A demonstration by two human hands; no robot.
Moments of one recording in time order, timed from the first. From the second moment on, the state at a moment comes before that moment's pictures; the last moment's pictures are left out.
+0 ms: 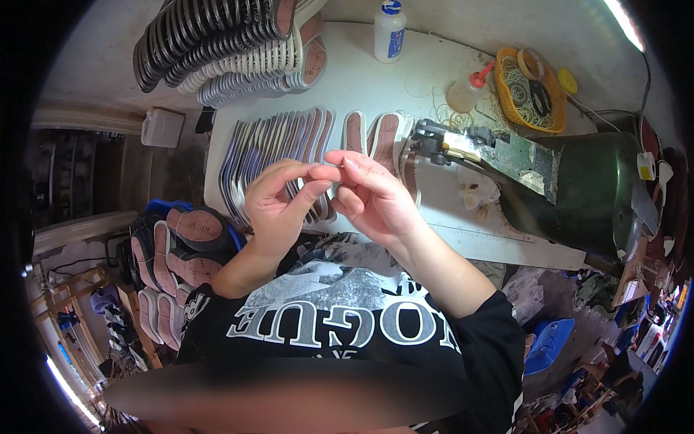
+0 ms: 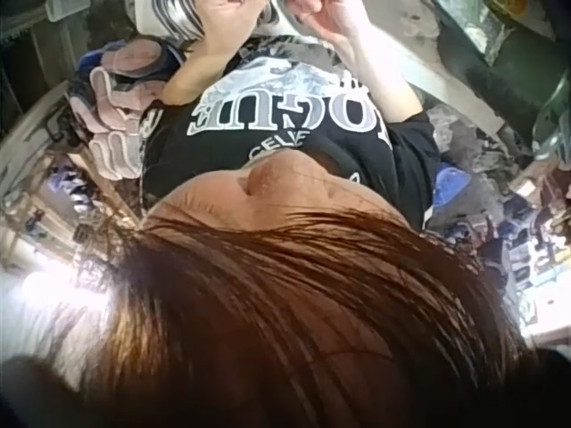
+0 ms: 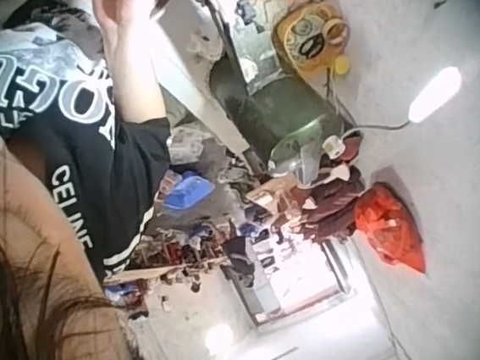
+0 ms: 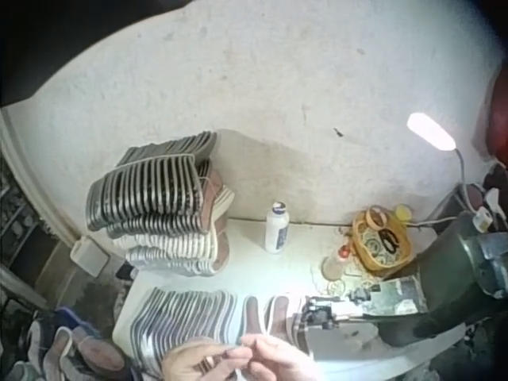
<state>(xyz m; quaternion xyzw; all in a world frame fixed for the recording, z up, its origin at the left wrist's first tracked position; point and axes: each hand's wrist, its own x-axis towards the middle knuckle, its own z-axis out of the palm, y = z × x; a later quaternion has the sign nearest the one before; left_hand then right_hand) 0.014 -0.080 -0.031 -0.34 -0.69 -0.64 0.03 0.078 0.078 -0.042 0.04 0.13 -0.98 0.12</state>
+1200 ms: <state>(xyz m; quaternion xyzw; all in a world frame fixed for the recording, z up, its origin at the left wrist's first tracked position) -0.031 -0.174 -0.088 -0.21 -0.88 -0.43 0.01 0.048 0.045 -0.091 0.16 0.76 -0.60 0.21</state>
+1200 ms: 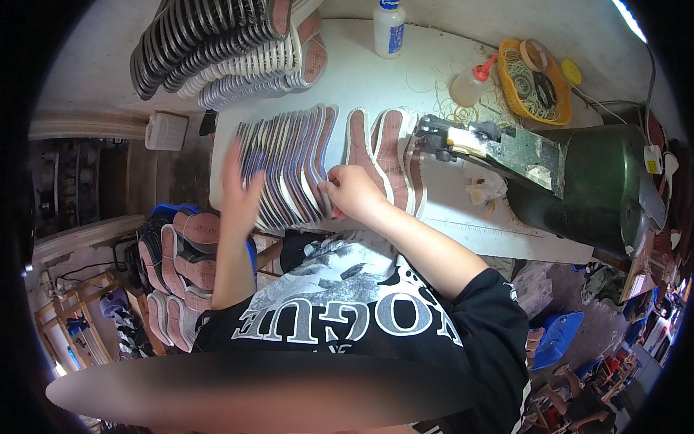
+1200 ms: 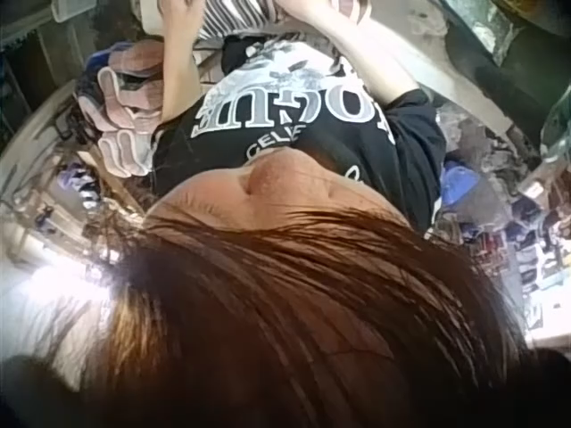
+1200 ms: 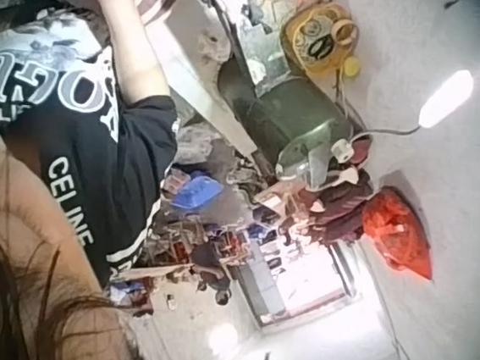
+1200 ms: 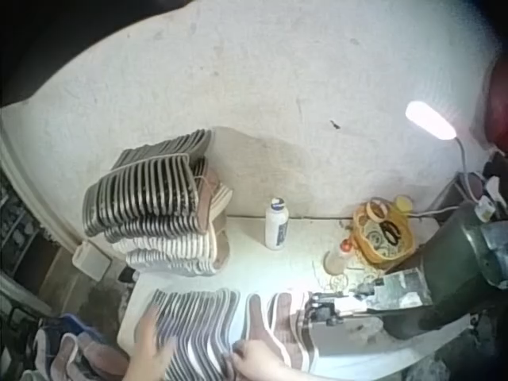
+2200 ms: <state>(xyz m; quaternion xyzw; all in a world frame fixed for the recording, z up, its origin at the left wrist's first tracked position) 0.008 0.000 -0.020 -0.22 -0.41 -0.75 -0.47 0.111 0.146 -0.062 -0.05 0.49 -0.87 0.05</state>
